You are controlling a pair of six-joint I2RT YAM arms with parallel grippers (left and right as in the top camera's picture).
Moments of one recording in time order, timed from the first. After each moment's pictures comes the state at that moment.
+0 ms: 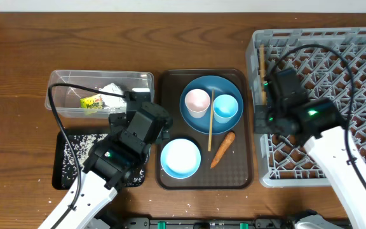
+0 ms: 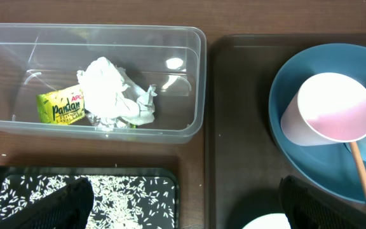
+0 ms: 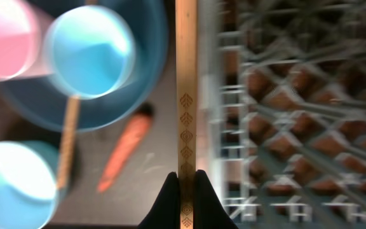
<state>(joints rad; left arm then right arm) -0.60 1.07 0.93 -0.77 -0.45 -0.48 0.34 1.33 1.22 -1.11 0.06 0.38</state>
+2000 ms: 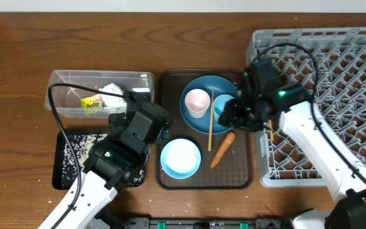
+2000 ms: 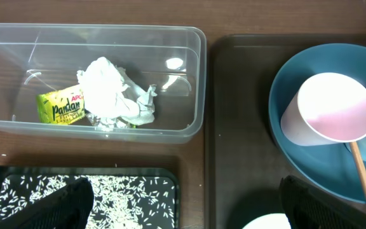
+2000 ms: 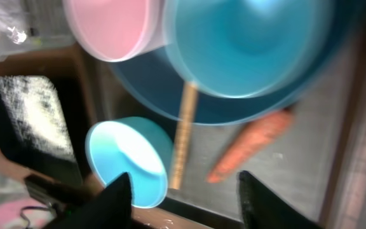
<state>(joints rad) -0.60 1.07 0.93 -0.77 -0.45 -0.48 0.41 1.56 1.22 -0.92 -0.40 0.55</state>
